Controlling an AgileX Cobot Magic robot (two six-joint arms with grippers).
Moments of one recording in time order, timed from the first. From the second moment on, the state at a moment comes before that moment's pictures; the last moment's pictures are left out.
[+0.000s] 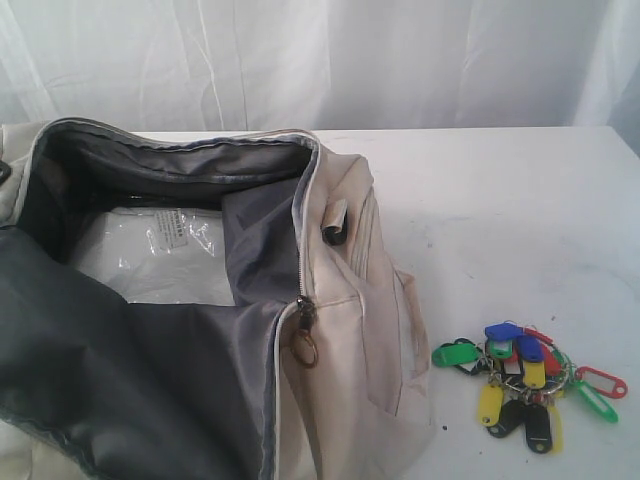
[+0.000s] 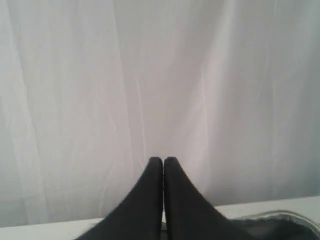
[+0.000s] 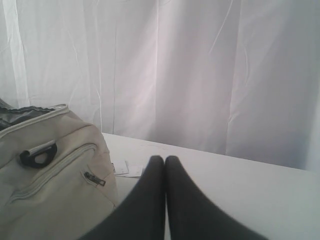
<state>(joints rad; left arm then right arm) 0.09 0.26 -0.47 1.66 -0.30 -1.79 0.67 0.11 -0.15 1.75 -0.22 -1.87</state>
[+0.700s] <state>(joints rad) 0.06 0.03 -0.19 1.65 0.08 -1.93 0.67 0.11 -0.15 1.75 -0.22 -1.87</state>
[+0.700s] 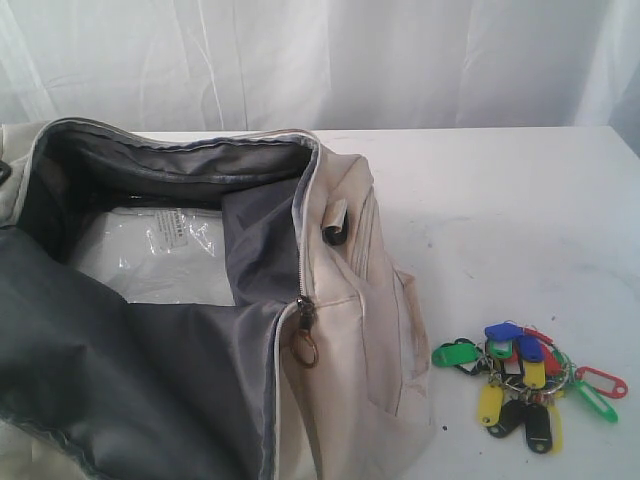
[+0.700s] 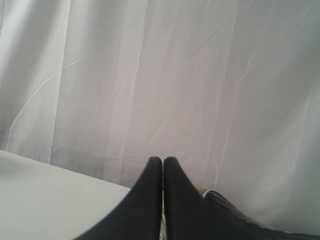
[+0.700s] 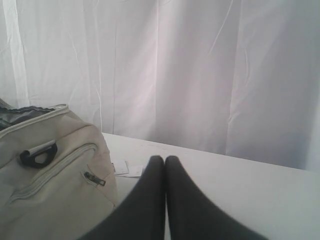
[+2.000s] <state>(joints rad) 0.06 0.03 0.02 0.00 0.22 -0.05 0.67 0.11 -0.15 1.75 -0.22 -1.87</state>
